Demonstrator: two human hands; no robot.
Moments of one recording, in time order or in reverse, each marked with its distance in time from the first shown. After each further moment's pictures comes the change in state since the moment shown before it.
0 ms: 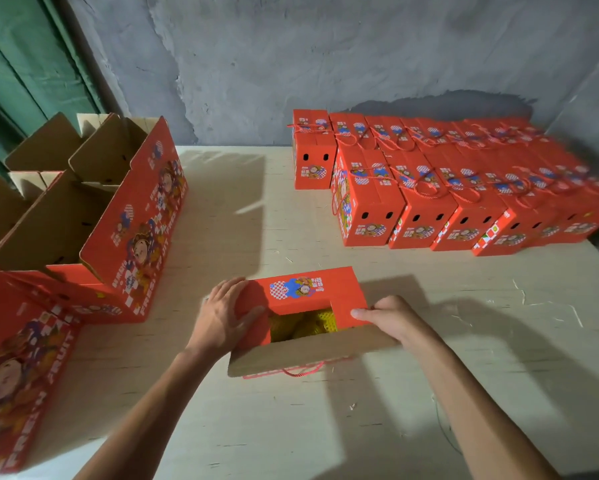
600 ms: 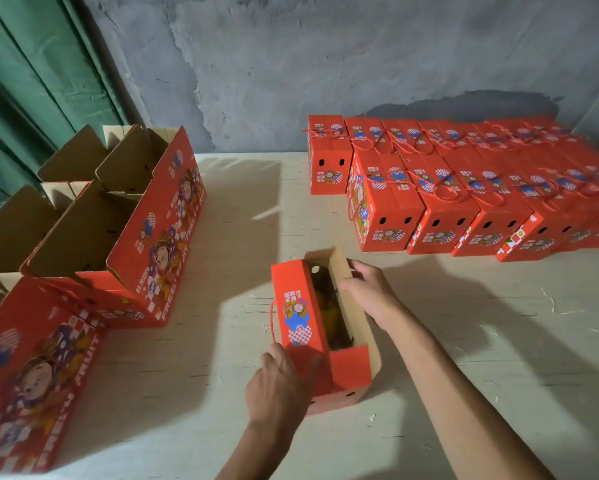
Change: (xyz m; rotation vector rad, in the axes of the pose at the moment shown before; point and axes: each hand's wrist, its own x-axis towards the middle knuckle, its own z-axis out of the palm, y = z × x) left_hand -0.080 0.098 0.038 0.231 -0.171 -0.480; right_hand -0.002 -0.084 0.042 0.218 -0.007 -0.325
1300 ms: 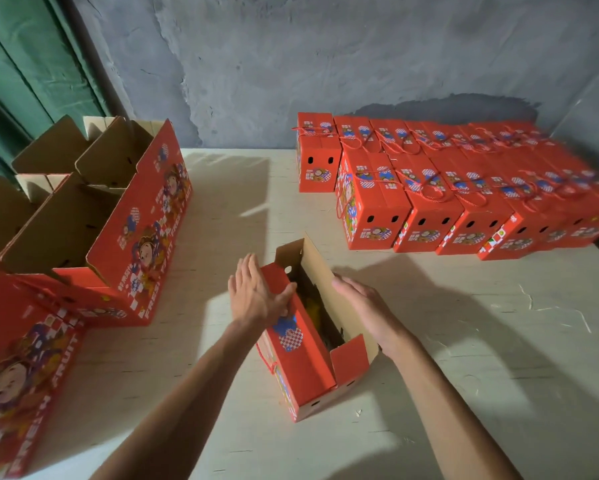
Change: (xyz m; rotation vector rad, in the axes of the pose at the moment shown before) left_hand 0.145 0.008 -0.023 -0.221 0.158 0.157; right_hand -0.036 0.025 -0.013 0.063 -0.173 -0.033
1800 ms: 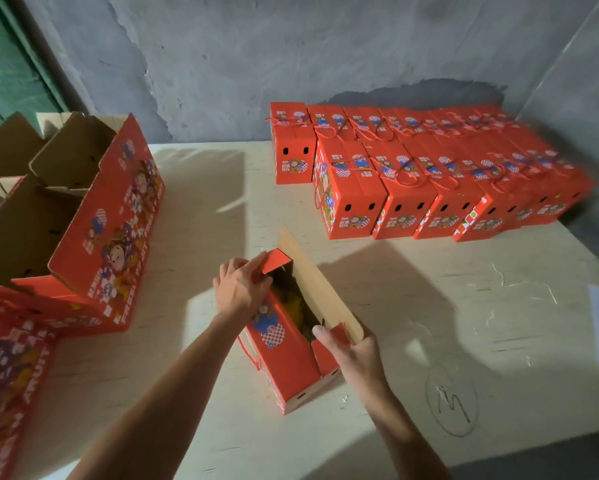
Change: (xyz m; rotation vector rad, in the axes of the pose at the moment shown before) left_hand 0.013 -0.002 0.010 0.034 -0.040 0.125; right_hand -0.058 0.076 0.035 0.143 0.376 -0.178
